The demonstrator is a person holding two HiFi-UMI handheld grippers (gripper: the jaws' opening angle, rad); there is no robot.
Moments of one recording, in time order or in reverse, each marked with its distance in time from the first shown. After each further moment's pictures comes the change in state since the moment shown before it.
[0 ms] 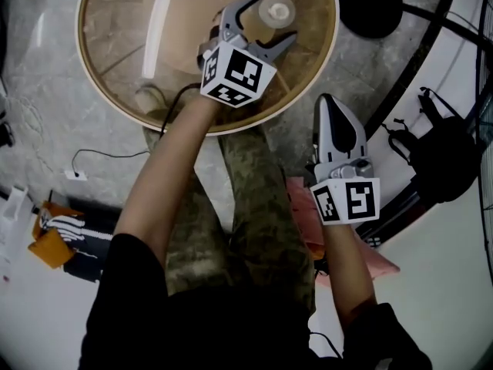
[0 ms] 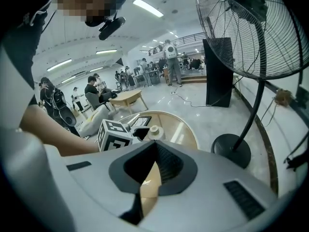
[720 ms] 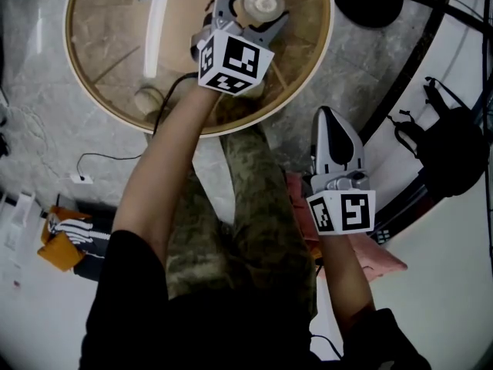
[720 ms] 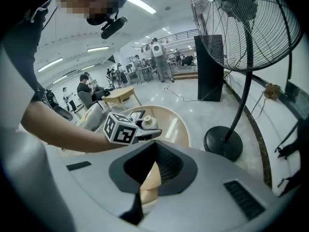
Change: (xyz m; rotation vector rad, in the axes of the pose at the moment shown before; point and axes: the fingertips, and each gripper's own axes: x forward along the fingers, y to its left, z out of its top) left arm 0.031 0.010 -0.010 0.045 0.032 0.058; right arm -0.021 -0.018 -0.033 0.052 0.042 -0.077
